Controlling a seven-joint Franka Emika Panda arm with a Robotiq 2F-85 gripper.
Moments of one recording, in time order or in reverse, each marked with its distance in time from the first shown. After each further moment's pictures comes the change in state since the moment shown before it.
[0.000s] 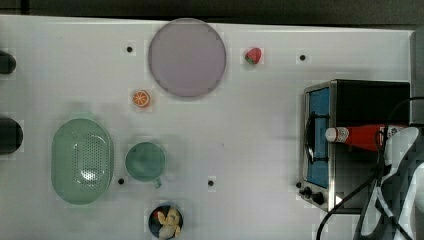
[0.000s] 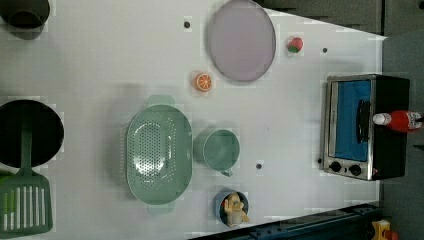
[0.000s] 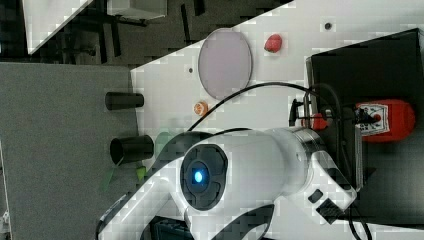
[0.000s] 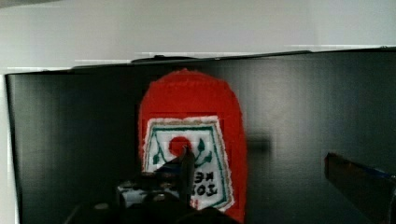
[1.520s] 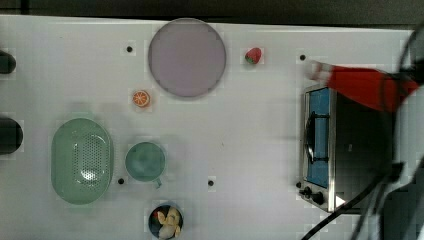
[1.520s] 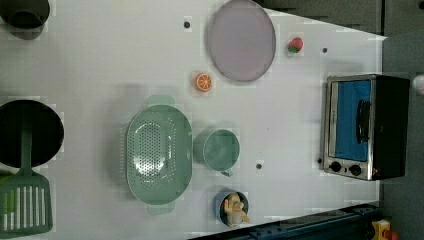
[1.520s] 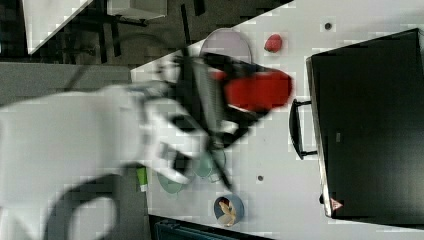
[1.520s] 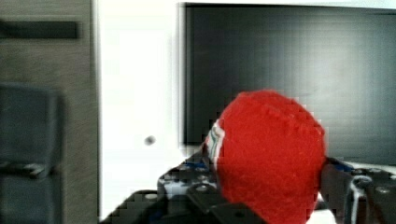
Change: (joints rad) arm 0.088 -0.150 0.159 0.322 0.084 -0.322 -0.011
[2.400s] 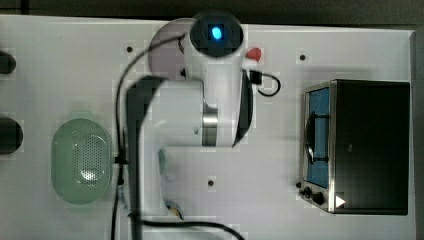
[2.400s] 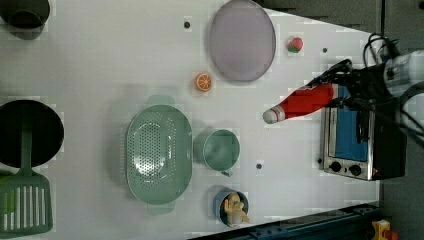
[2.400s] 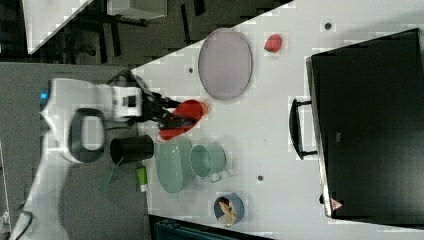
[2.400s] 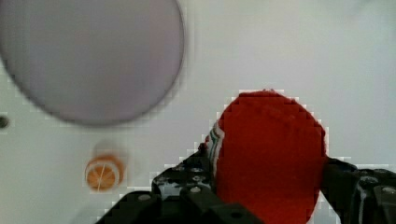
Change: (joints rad) arm 0.235 0.035 0.336 -0.439 -0.106 0.186 0.000
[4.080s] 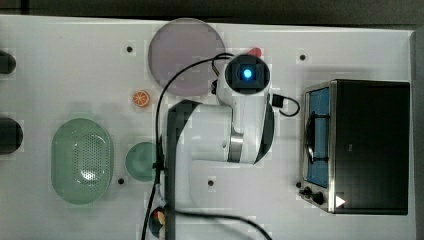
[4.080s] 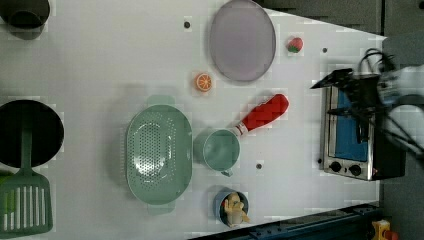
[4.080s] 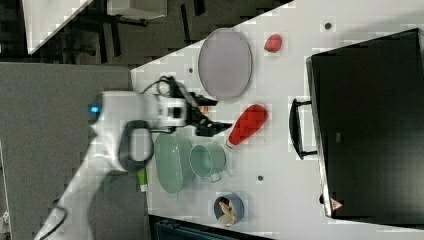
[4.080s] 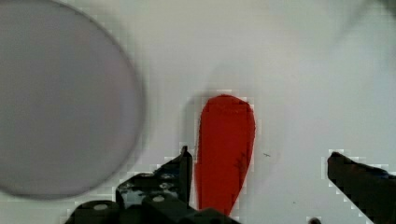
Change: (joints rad) arm -0.039 -0.040 -0.028 -0.066 -0.065 0.101 0.017
